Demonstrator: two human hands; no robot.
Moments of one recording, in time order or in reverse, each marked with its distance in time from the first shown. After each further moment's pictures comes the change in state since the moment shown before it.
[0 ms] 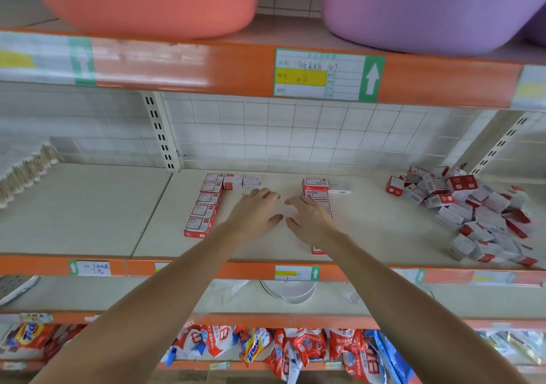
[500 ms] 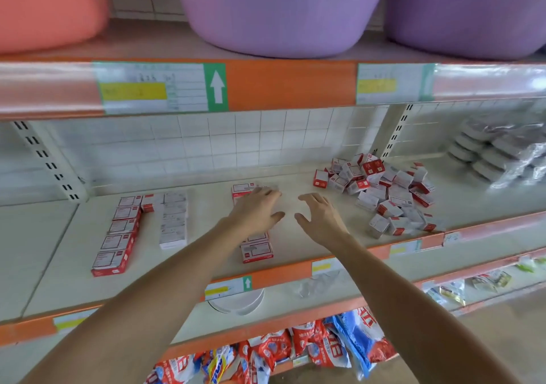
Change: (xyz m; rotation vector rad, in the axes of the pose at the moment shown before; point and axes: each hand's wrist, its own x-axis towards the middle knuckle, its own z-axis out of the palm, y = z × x) left_hand 0.089 0.131 0.026 -0.031 -0.048 0.238; right_hand -0.074 0.119 -0.090 -0.111 0.178 0.323
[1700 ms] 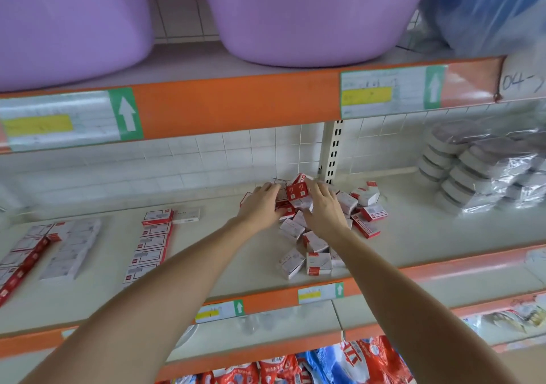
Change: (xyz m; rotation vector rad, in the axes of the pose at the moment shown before) left_hand 0.208 0.168 0.071 -0.101 0.082 -0.205; right_hand 0.071 0.230 -0.106 0.079 0.049 -0.002
